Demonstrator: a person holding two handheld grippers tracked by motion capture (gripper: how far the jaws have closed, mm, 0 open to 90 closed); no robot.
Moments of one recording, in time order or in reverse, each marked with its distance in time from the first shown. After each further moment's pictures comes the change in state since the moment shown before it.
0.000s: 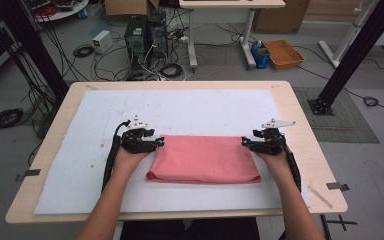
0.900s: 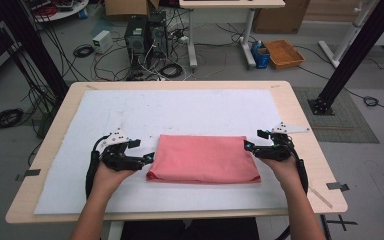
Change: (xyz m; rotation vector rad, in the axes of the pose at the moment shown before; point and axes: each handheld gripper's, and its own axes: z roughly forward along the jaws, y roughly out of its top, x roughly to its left) left arm -0.015 -0.023 -0.059 -0.041 -0.081 -0.026; right arm 0.010 -0.005 -0.033 -0.142 0.107 0.013
